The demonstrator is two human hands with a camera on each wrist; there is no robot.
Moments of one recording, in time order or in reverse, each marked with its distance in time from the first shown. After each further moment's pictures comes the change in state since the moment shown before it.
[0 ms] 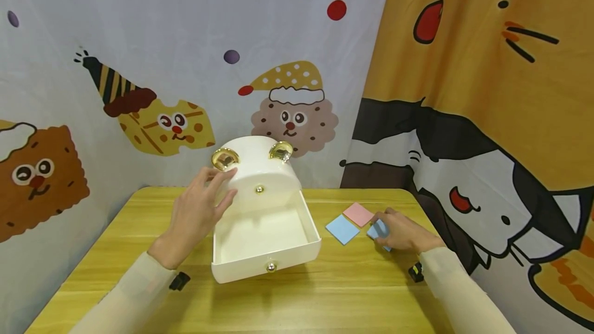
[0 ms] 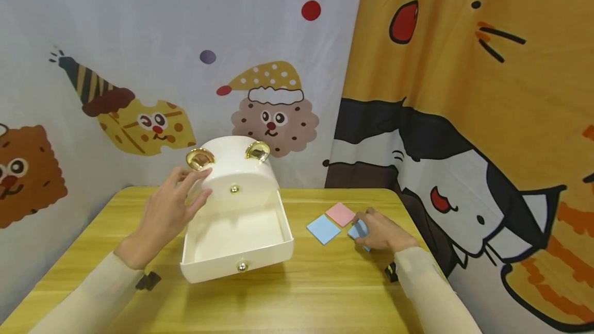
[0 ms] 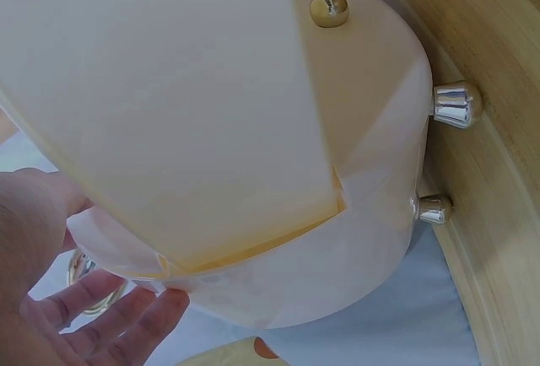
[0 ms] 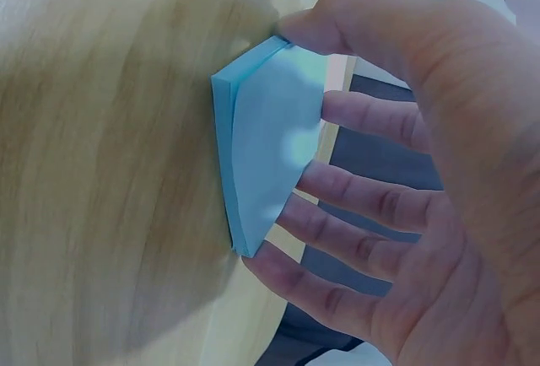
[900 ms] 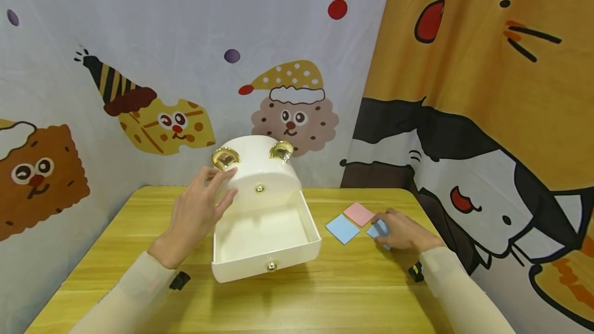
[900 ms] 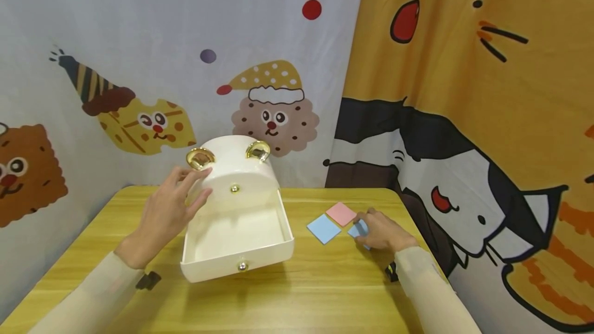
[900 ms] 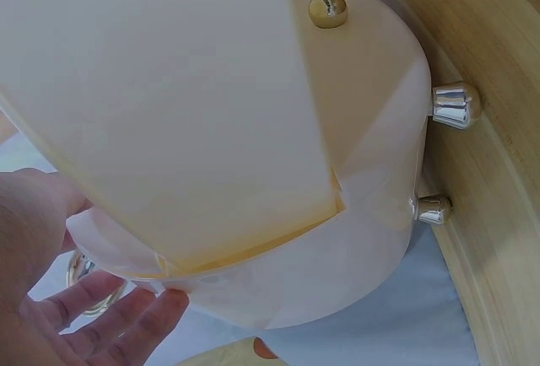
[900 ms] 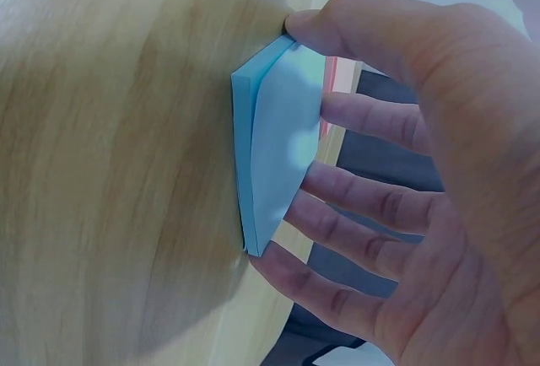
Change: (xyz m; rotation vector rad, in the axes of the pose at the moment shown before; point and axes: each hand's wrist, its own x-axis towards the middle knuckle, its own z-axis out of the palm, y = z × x) left_hand 0.000 -0.001 0.000 -0.004 -0.019 -0.014; right_hand 0.004 0.006 0.003 -0.002 0.007 -0.005
